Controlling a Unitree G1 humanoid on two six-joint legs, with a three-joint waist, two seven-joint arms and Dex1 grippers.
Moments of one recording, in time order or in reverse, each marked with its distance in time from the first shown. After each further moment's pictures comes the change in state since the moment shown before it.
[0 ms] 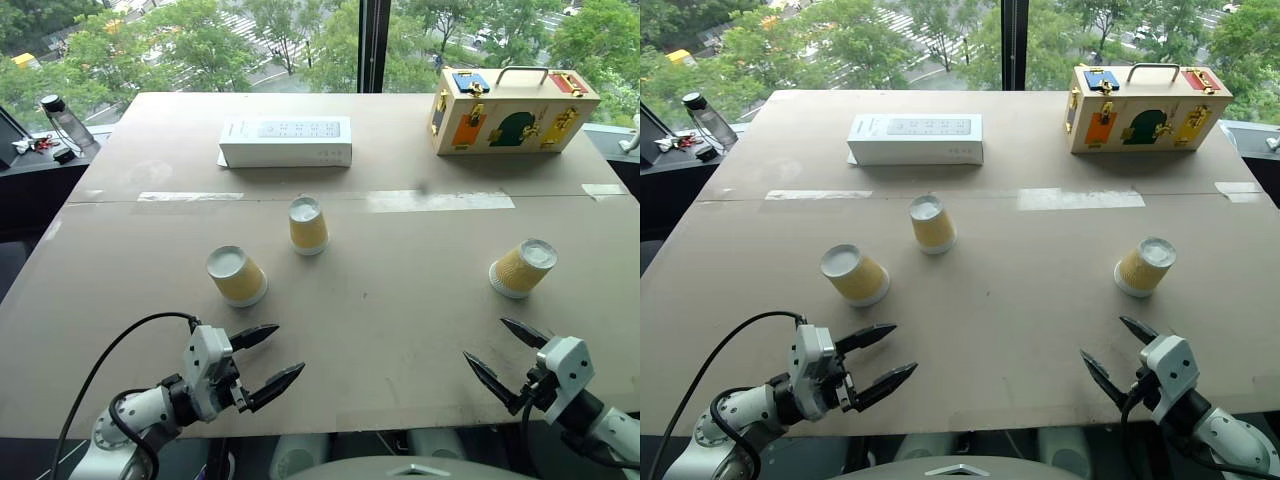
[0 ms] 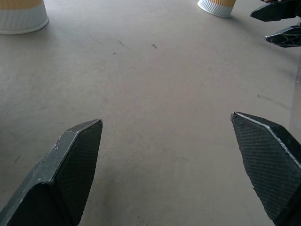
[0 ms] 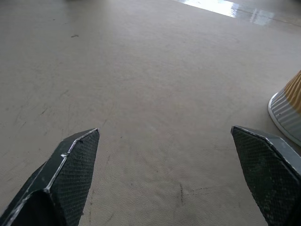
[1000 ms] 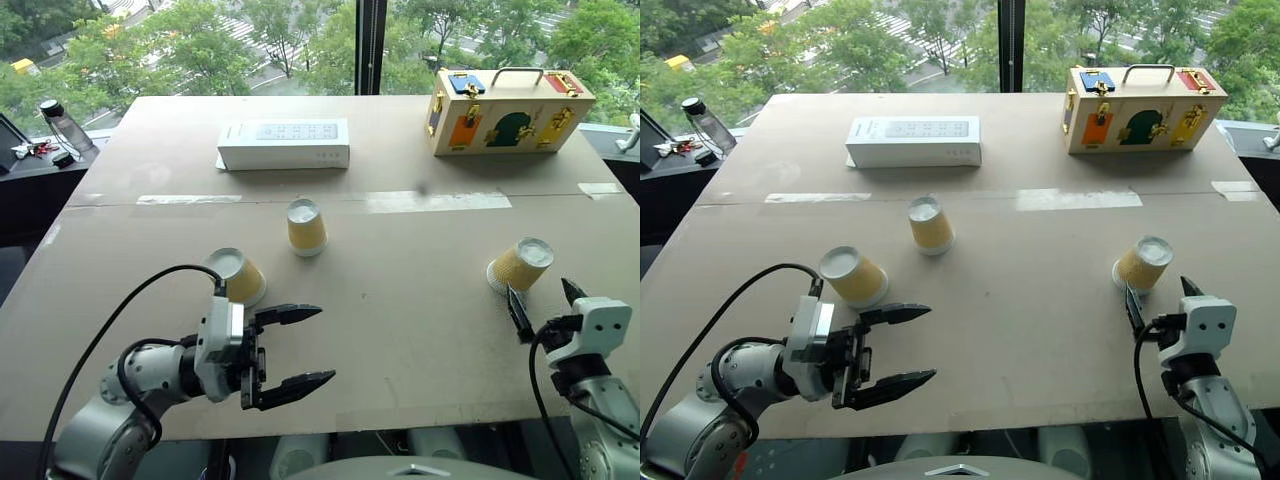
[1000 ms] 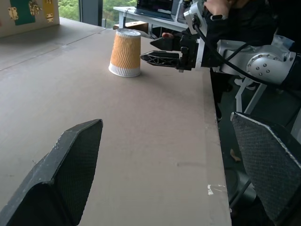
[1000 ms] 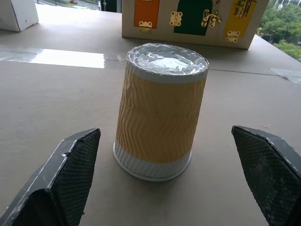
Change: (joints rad) left arm -0.182 0.129 -0.032 -0.226 -0.198 0.147 -0.125; right arm -0.230 0.240 -0.101 0.042 -0.046 0.074 -0.394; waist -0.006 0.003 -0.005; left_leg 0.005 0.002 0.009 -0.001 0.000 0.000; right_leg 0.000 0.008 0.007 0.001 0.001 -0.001
